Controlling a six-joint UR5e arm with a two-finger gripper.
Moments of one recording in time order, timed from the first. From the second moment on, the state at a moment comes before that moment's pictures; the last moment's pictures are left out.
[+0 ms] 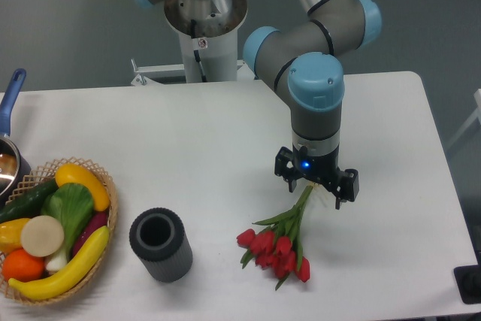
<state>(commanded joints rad) 2.54 -1.95 -1.62 -0.89 1.57 1.03</state>
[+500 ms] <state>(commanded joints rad) 2.54 -1.96 -1.71 -0.78 1.56 1.02</state>
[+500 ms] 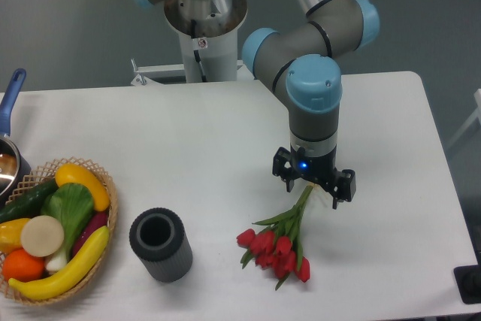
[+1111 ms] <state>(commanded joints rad) 2.52 -2.03 -1.75 -0.74 1.57 1.03</state>
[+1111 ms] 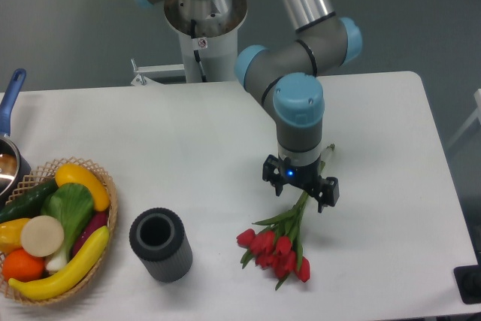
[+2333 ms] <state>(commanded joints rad) 2.54 -2.01 -1.72 -0.75 1.54 1.01</state>
